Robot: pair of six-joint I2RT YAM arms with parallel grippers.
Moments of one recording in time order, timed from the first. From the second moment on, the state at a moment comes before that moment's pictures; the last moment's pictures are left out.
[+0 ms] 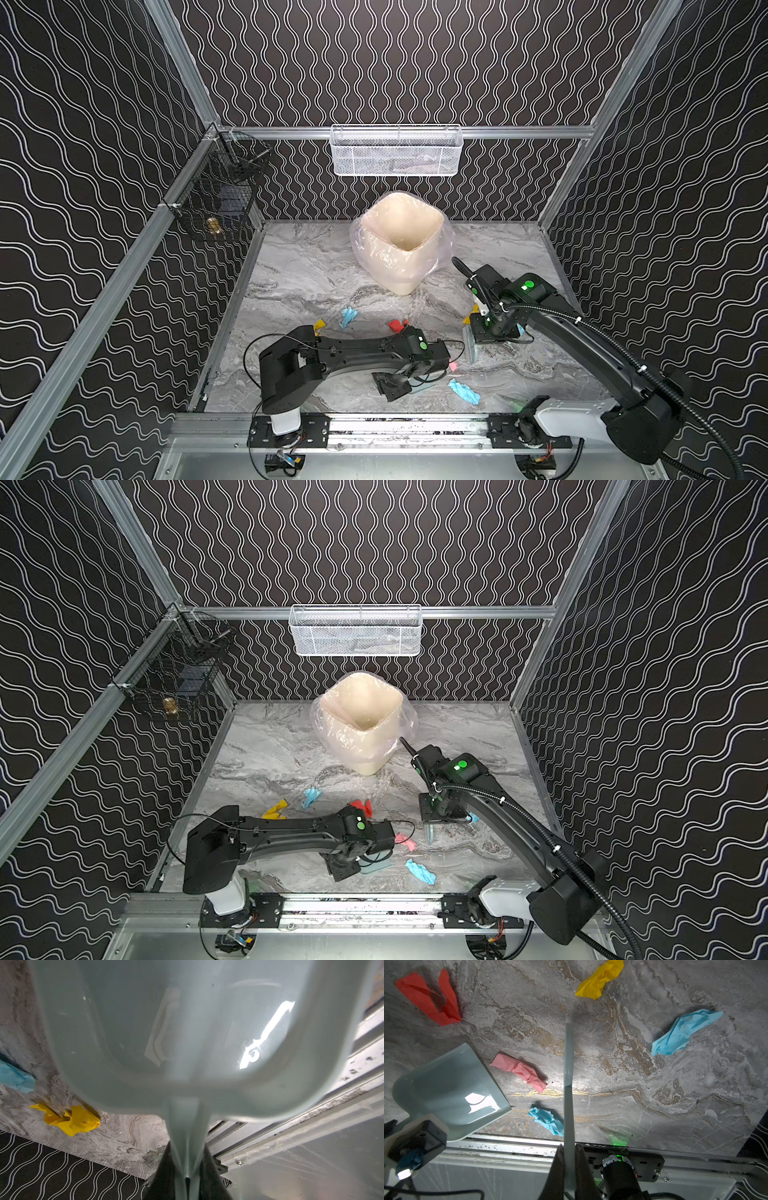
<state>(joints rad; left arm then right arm) -1.26 1.78 1.27 -1.33 -0.15 -0.18 0.62 1.30 1.22 -1.38 0.03 0.50</state>
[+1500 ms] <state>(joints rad) -1.22 1.76 1.20 -1.28 -0.13 -0.22 0.67 1.32 1.26 -1.25 -0.13 0.51</state>
